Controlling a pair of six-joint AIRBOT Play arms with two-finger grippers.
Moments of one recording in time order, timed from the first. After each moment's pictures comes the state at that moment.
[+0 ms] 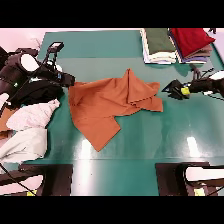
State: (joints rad) left arm -0.18 -1.33 1.34 1.30 -1.03 -1.41; right arm -0.26 -1.51 1.16 -0.83 1.13 1.33
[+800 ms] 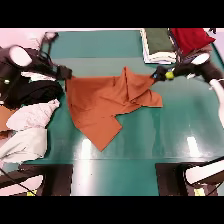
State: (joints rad) left arm -0.18 -1.25 1.47 1.33 -1.05 -1.42; right arm -0.09 -1.62 1.55 -0.76 1.14 1.21
